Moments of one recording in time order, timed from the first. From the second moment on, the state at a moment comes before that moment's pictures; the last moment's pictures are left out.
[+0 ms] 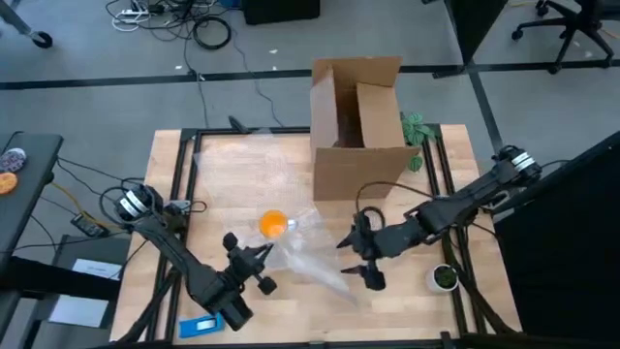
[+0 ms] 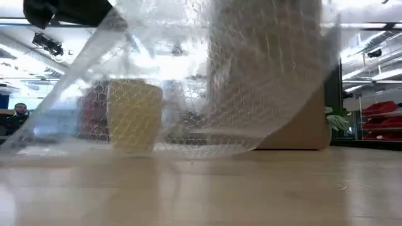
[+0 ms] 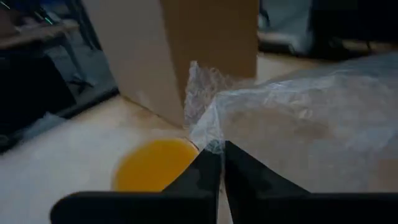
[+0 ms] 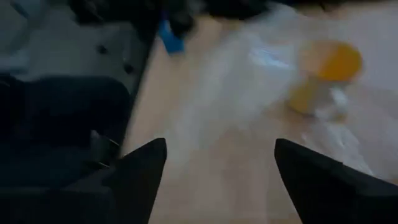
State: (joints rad) left arm -0.81 1.76 1.21 -1.07 -1.36 -1.59; right arm 0.52 1.38 1.14 -0.28 0.25 0.34
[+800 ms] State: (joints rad) left arm -0.74 1.74 1.09 -1.56 -1.11 -2.16; right arm 0.33 1.75 1.15 0.05 0.33 0.11
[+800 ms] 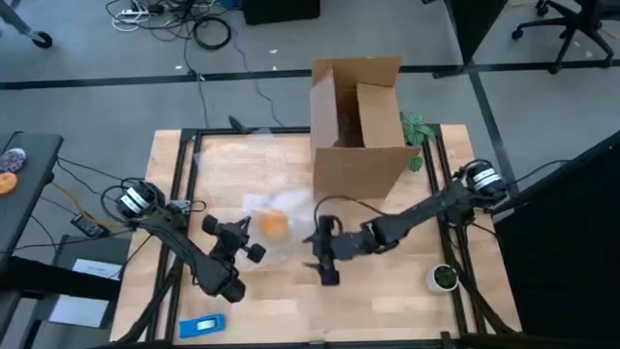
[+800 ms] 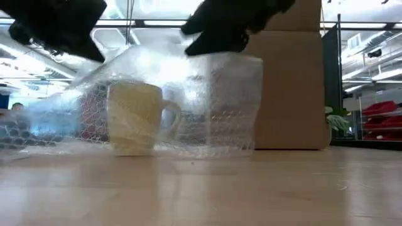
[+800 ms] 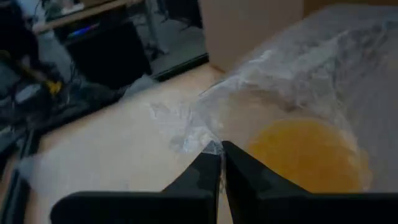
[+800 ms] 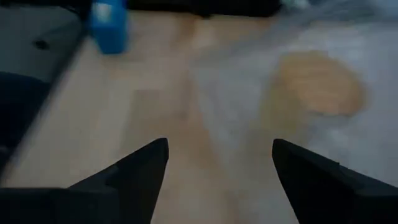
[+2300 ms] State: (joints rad) left arm -0.75 1.70 1.09 -1.56 -1.04 -2.15; right arm 0.10 2.09 1.85 -0.51 0.20 -0.19
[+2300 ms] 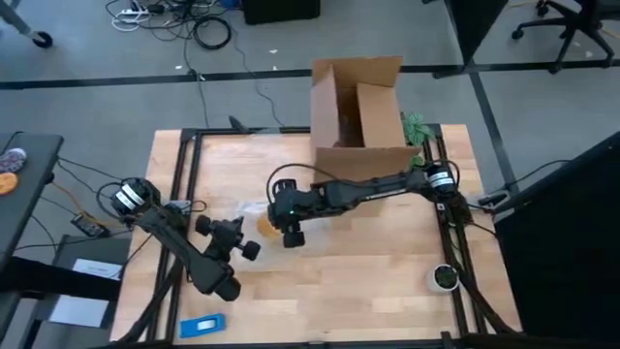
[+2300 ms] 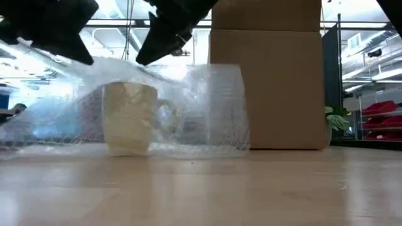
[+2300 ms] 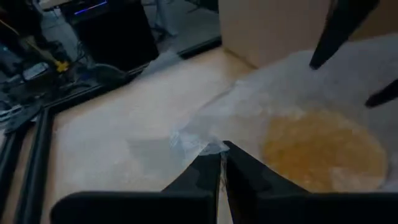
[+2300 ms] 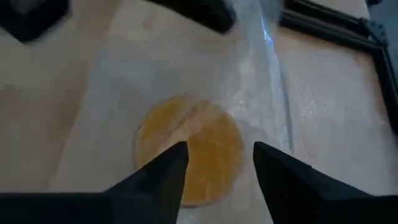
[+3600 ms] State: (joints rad) left arm -0.78 1.70 1.03 -1.55 -0.82 -2.10; right arm 0.05 2.22 1.85 -0.52 -0.04 -0.28
